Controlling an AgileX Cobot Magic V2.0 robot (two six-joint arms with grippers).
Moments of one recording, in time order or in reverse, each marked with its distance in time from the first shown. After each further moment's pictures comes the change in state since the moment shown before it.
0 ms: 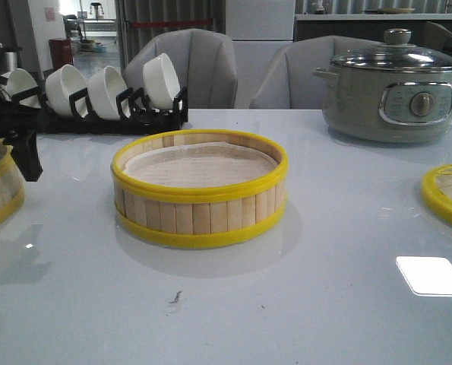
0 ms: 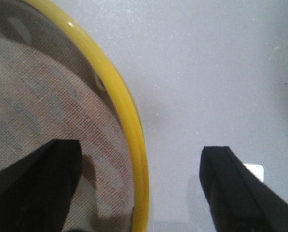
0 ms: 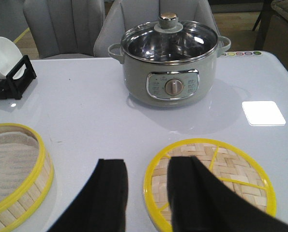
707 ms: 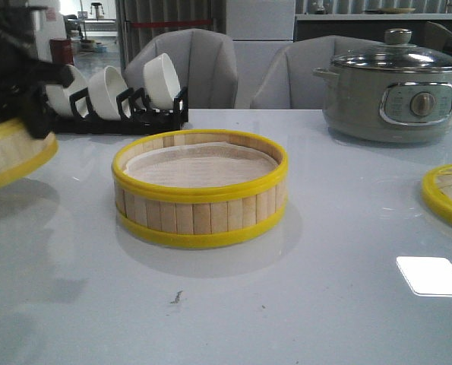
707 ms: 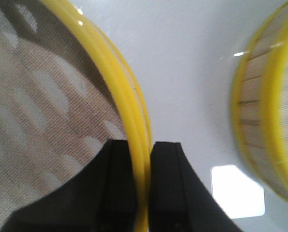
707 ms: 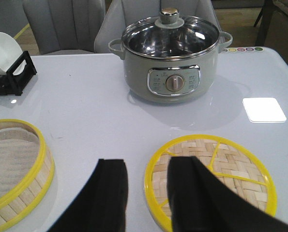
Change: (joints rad) left arm -0.102 -0.024 -0.222 0.004 0.180 0.000; right arm 0.000 0.000 0.000 0.000 0.015 0.000
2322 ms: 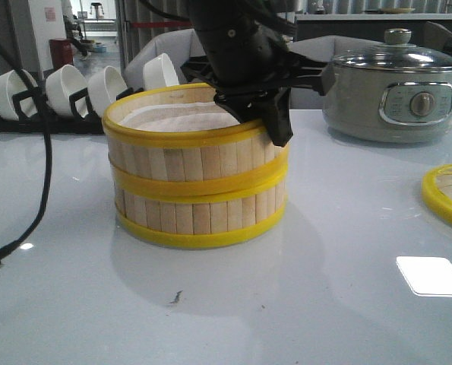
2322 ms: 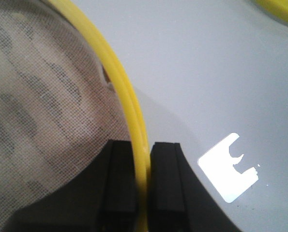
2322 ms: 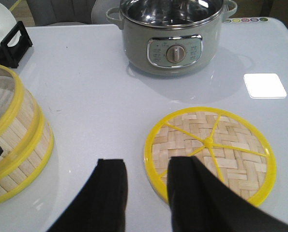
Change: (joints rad) left arm -0.549 0.154 -0.211 -0.034 -0.064 0.000; right arm 0.000 0.000 0.000 0.000 0.097 0.000
